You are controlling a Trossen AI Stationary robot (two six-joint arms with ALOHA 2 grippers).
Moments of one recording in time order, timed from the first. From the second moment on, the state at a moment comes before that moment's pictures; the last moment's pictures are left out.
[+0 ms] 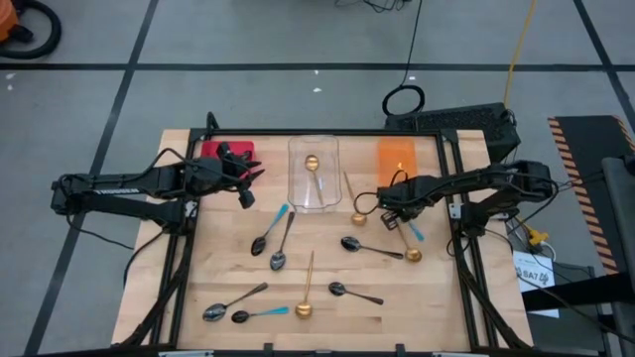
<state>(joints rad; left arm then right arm) 0.12 0.83 0.72 -0.34 -0.40 0.02 -0.17 1.42 0.65 -0.88 0.15 0.88</state>
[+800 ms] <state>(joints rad) 0.12 0.89 0.72 -0.17 -0.27 0.01 -0.06 1.01 0.65 -0.15 0.34 0.43</state>
